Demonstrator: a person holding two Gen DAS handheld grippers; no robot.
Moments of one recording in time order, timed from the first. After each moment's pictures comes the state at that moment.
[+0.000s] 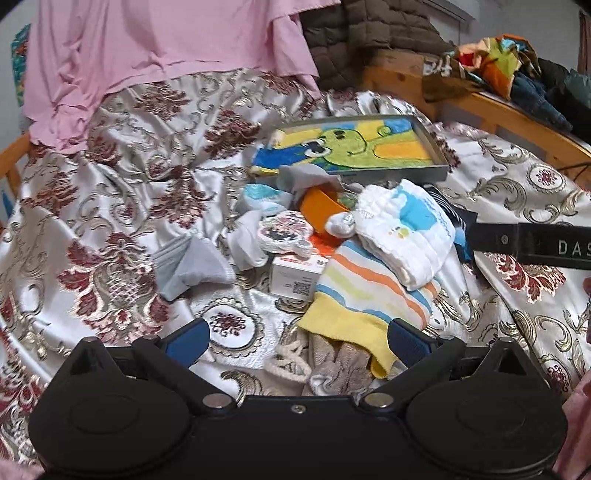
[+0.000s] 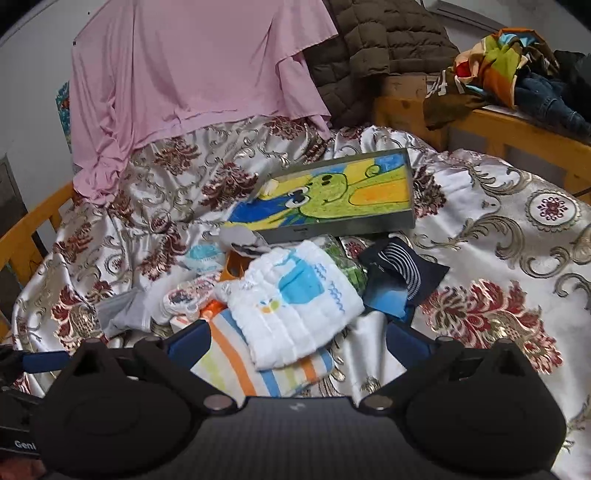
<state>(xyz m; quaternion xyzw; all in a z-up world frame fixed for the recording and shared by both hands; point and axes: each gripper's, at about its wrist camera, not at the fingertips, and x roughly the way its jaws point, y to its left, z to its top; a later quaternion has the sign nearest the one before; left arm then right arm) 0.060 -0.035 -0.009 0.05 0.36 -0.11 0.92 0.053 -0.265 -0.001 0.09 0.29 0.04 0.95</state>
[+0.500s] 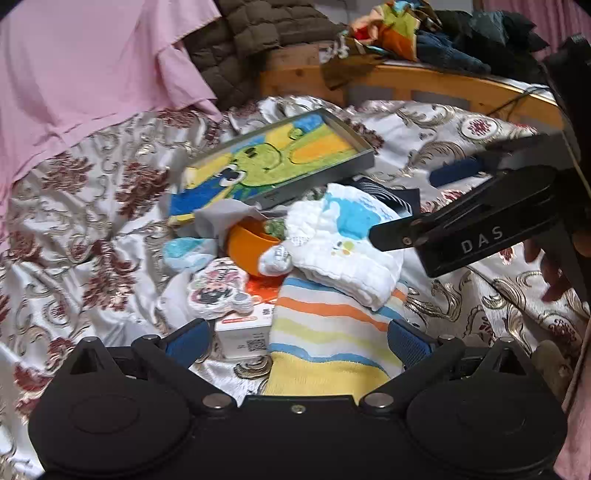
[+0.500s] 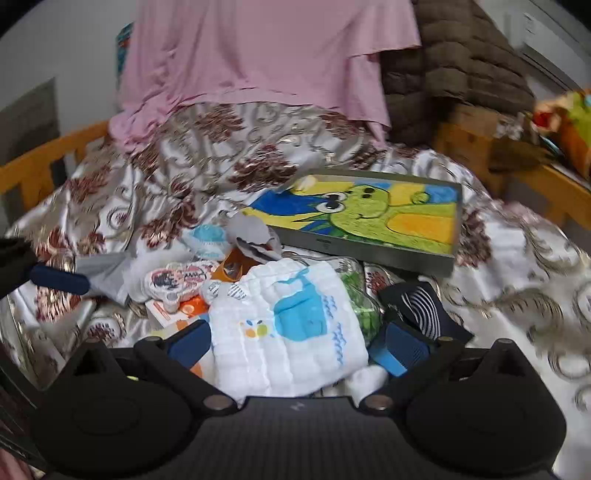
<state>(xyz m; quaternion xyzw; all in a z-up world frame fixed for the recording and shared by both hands) 0.102 -0.069 -0.019 0.17 0.32 -0.25 0.90 0.112 -0.251 -0.019 -0.06 0.29 0.11 0.95</state>
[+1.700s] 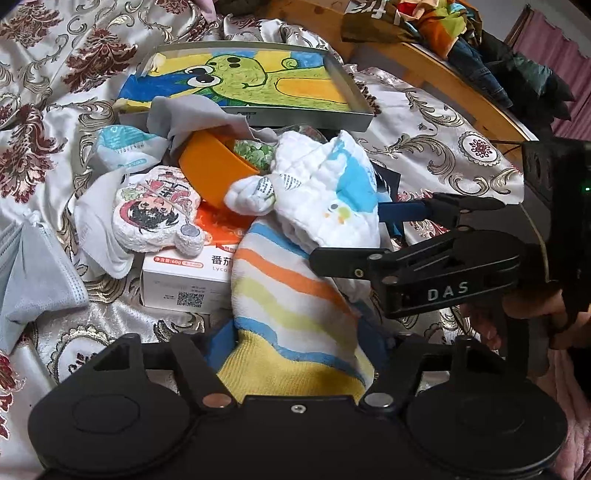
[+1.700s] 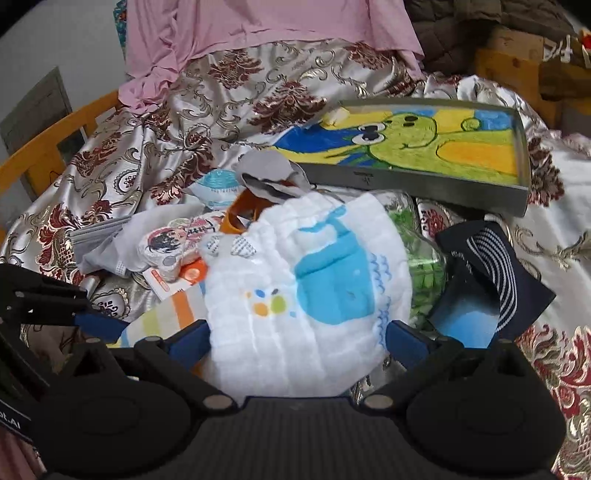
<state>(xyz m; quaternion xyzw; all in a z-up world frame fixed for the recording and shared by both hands) 0.172 -0.048 -0.061 -0.02 0.47 -0.32 0.82 0.167 -0.250 -0.066 0.00 0.38 0.17 0.91</state>
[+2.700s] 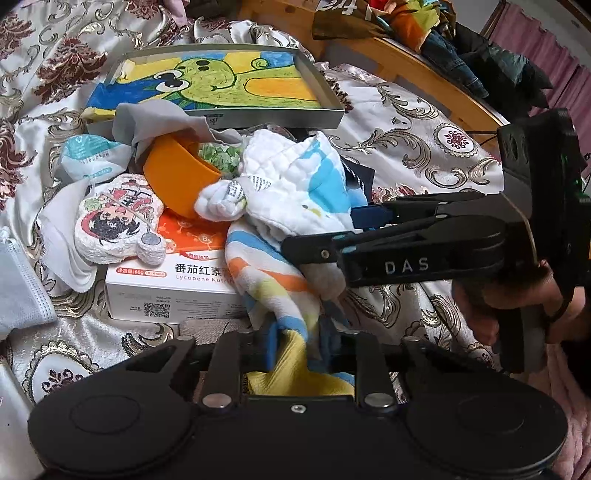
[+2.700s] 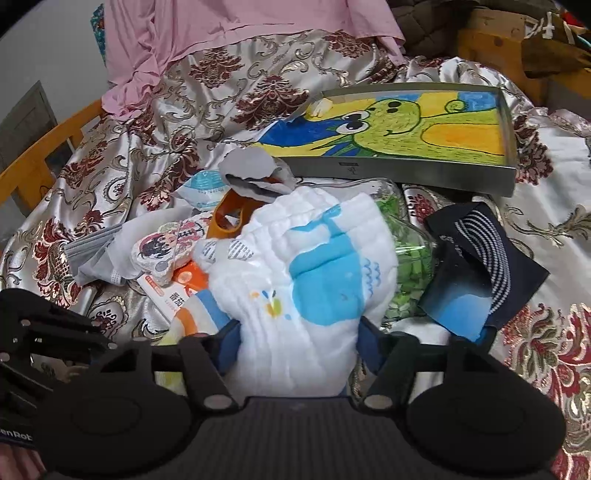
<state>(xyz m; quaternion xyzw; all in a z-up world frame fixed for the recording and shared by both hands) 0.173 -0.062 -0.066 -0.01 0.45 -0.36 0.82 0.167 -0.256 -0.061 0.03 0.40 0.14 0.90</state>
